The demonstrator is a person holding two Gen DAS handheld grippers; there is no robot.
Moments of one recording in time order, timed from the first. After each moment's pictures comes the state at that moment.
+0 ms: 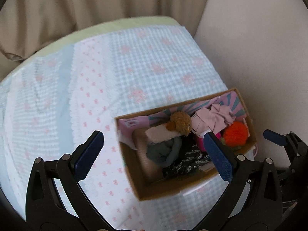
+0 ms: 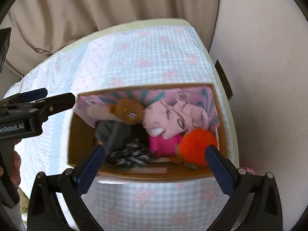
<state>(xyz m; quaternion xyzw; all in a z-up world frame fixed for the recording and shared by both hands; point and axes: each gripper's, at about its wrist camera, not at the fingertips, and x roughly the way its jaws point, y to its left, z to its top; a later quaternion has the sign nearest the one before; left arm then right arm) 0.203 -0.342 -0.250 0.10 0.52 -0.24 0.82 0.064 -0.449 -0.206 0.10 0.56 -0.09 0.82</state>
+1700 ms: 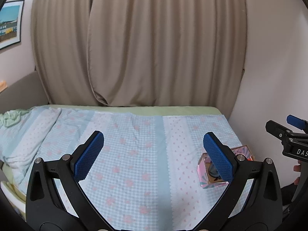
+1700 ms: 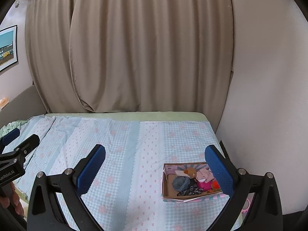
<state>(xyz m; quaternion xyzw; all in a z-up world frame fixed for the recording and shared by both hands) 0.036 -0.002 0.020 0.02 0.25 -0.12 0.96 -0.006 -0.184 0.073 0.02 0.31 -0.10 0.94</state>
